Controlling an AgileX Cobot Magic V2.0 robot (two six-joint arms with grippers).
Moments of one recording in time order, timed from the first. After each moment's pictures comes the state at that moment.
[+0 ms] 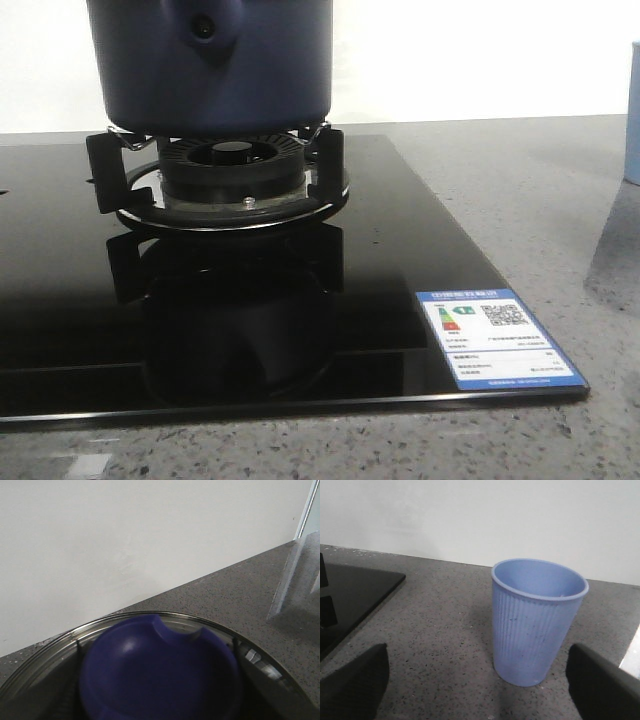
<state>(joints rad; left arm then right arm) -0.56 1.42 -1.10 -0.53 -0.01 0.49 -0.28 0.84 -0.20 -0.75 -0.61 0.51</state>
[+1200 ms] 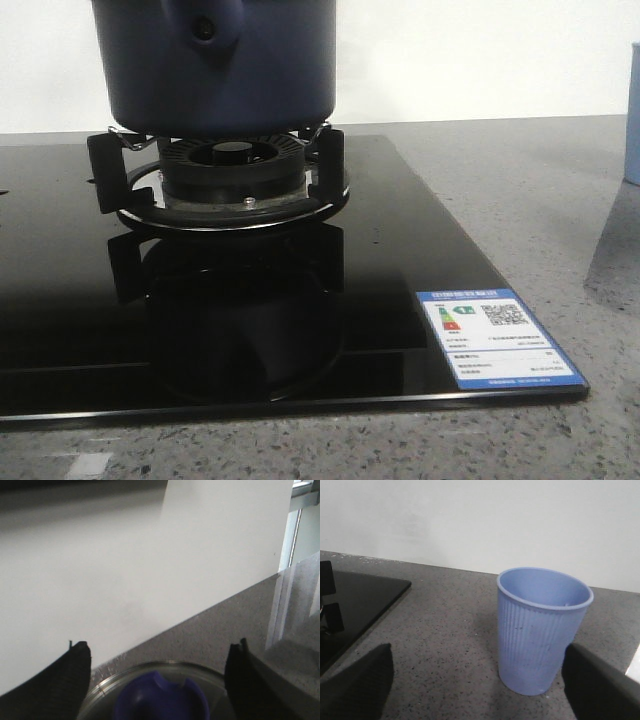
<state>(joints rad) -0.58 1.29 -1.11 -0.44 -0.02 0.48 -0.28 0.84 -0.20 -0.75 -0.64 0.52</state>
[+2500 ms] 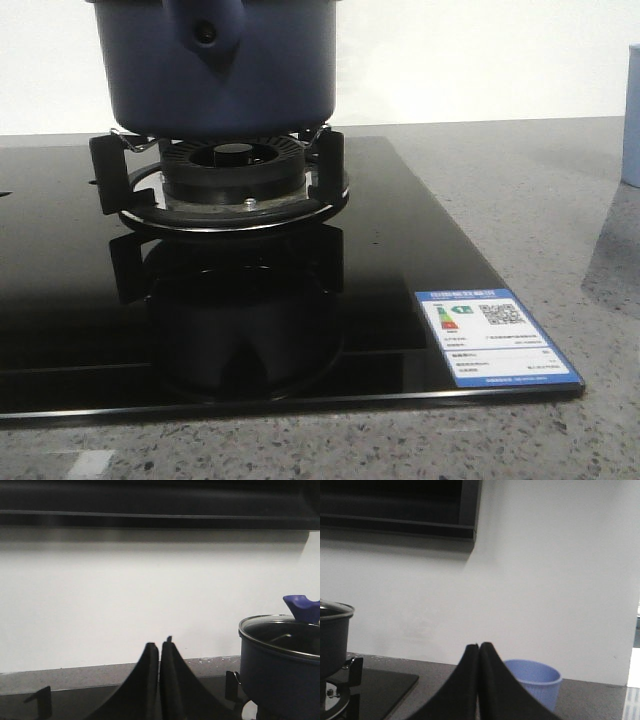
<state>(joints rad) -0.18 0.21 -0.26 -0.51 -0.10 0.48 -0.28 0.17 -0.06 -0.80 -0.52 0.75</state>
